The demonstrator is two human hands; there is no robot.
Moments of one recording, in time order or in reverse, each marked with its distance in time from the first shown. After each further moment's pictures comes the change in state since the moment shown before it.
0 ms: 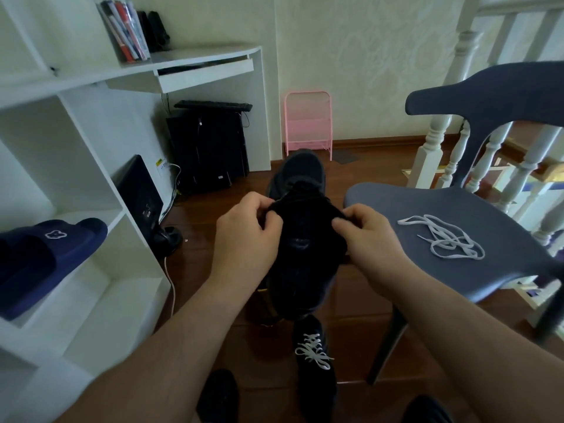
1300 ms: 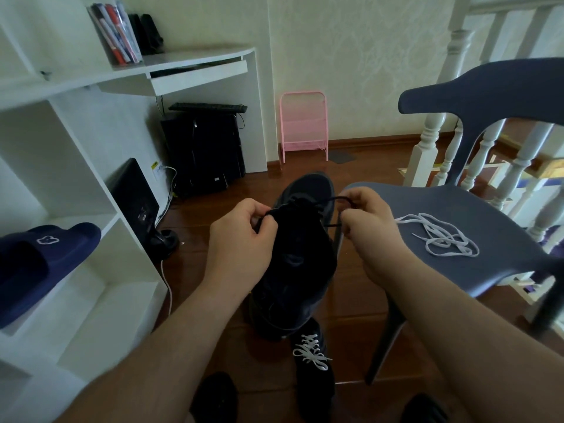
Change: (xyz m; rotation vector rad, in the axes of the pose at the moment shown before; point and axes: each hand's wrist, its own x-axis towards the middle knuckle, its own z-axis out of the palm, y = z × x) left_hand -0.002 -0.002 0.007 -0.083 -0.004 -0.018; right_hand 0.004 -0.017 -0.008 0.106 0.054 0.012
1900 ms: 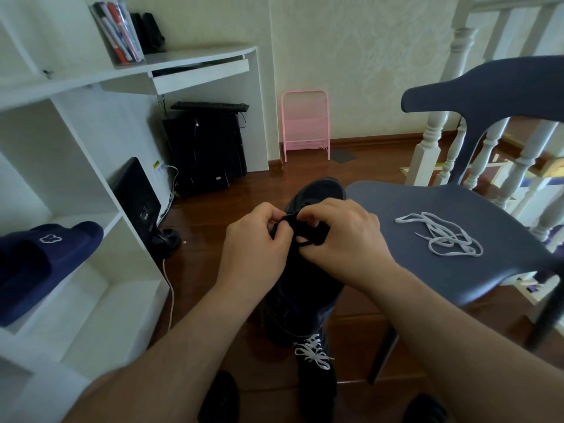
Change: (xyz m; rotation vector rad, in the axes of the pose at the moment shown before) left_hand -0.007 0.007 0.007 0.080 -0.078 0.061; right_hand -0.009 0.007 0.018 -0.799 -0.062 -0.622
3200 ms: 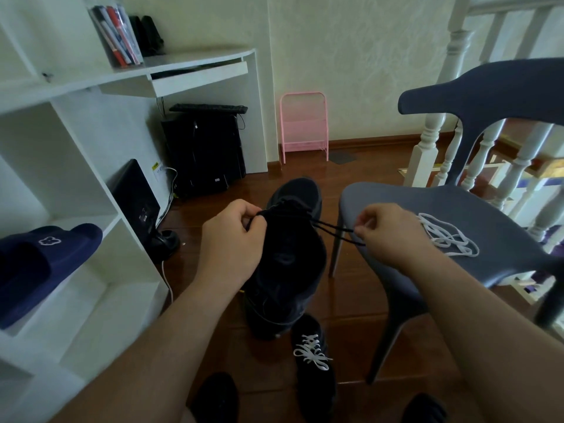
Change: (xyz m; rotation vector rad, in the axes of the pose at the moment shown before) left_hand 0.014 -0.019 -0.015 -0.037 0.051 -0.149; right_hand 0.007 0.060 -0.030 -0.017 -0.219 0.503
